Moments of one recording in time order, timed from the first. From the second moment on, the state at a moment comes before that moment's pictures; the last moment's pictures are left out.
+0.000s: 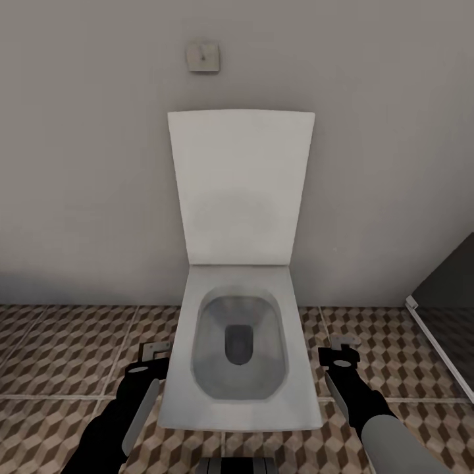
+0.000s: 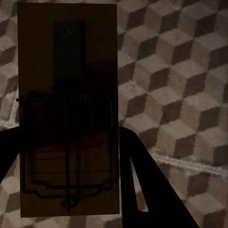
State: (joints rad) left arm -0.38 -0.02 -0.12 -1.18 0.23 0.64 0.45; right arm -0.63 -0.02 -0.03 -0.58 0.07 0.19 -0.30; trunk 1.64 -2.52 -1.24
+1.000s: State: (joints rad) left arm -0.38 -0.02 -0.12 -1.18 0.23 0.63 0.45; right arm -0.63 -0.02 -0.03 -0.58 0.07 0.19 -0.30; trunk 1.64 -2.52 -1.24
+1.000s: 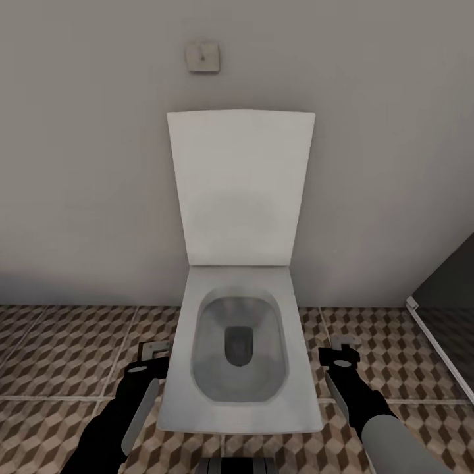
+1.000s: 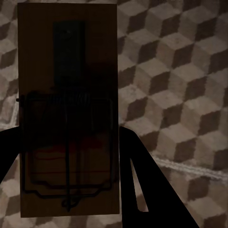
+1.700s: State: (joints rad) left arm -0.38 -0.02 -0.12 -1.18 0.23 0.64 0.45; right arm -0.63 -0.02 -0.03 -0.58 0.07 0.19 -0.30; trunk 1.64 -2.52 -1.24
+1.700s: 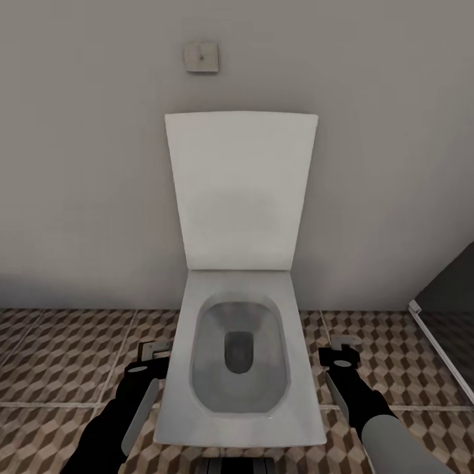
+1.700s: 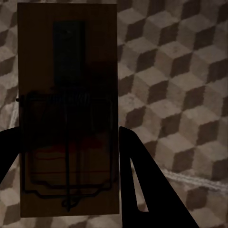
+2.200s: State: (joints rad) left arm -0.38 -0.02 -0.12 -1.18 0.23 0.63 0.45; right arm -0.63 -0.02 -0.03 -0.58 0.07 0.19 -0.30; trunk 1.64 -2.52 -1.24
